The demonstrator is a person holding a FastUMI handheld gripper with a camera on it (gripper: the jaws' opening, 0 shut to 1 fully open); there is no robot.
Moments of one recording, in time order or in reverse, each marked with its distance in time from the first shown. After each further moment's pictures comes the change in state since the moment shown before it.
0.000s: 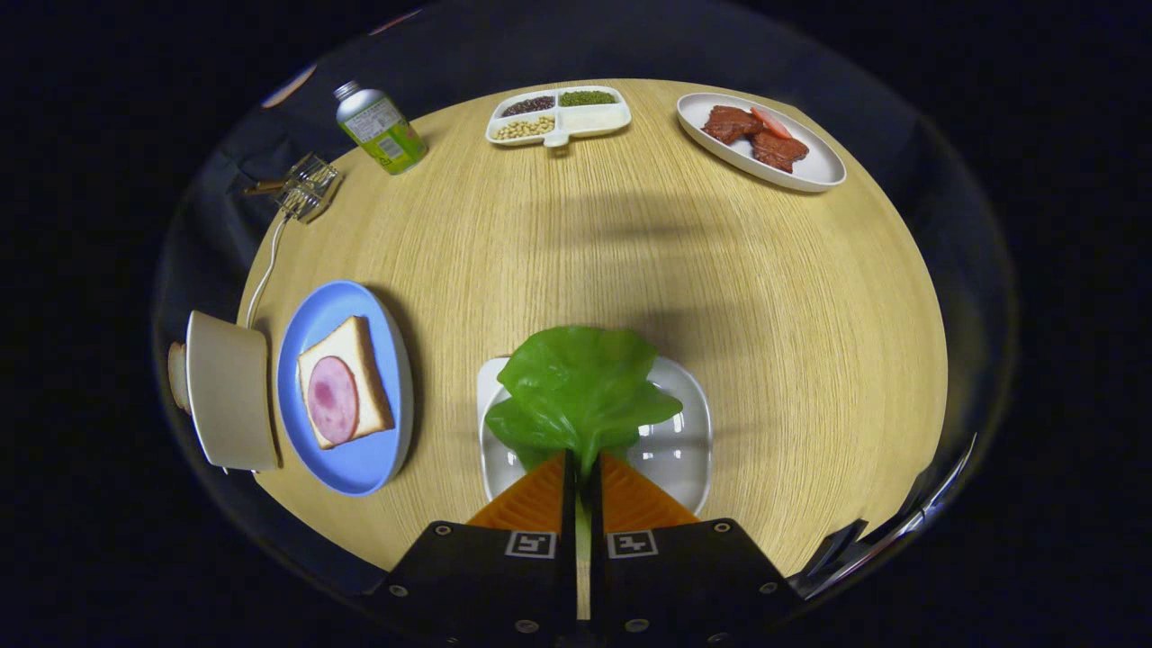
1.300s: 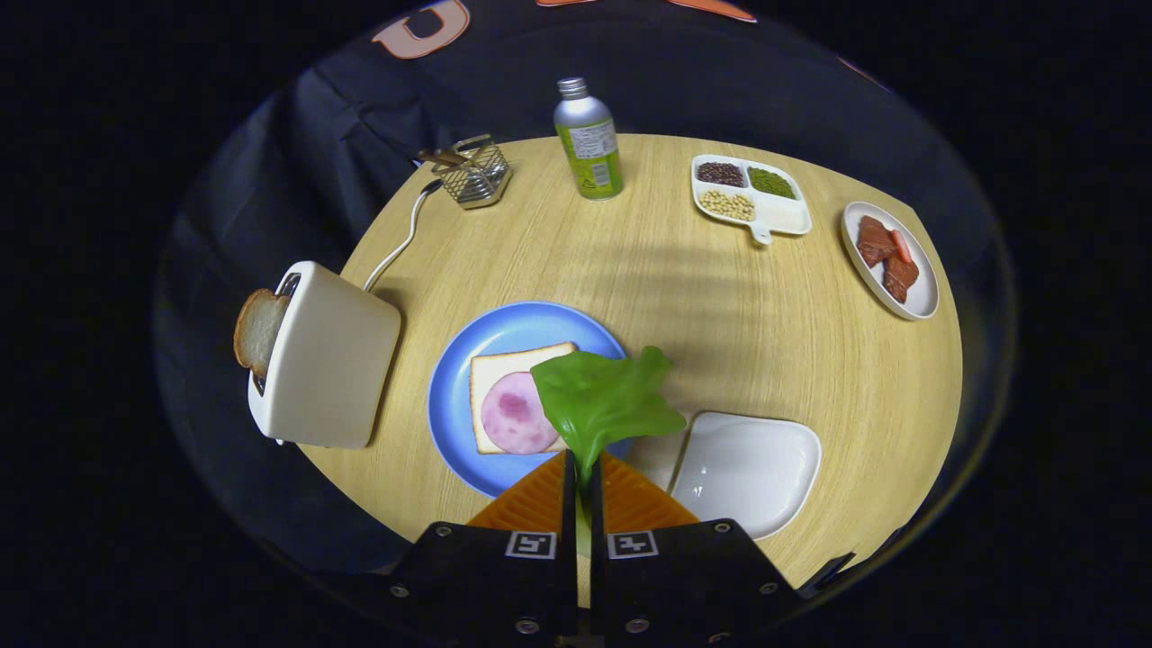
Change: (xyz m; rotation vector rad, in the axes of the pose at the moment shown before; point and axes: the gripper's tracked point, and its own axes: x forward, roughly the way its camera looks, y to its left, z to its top) arm -0.055 0.147 0.030 -0.261 -0.080 0.193
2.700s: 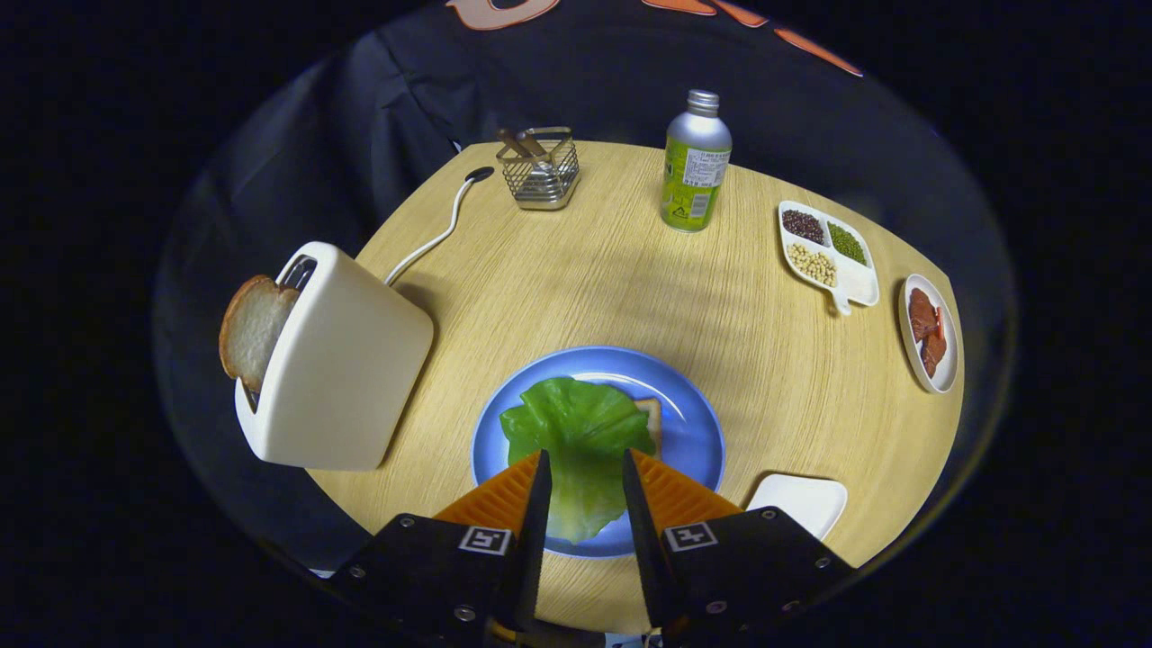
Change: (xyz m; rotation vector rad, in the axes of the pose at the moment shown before) arm 0.023 0.067 0.044 -0.128 -0.036 -0.026
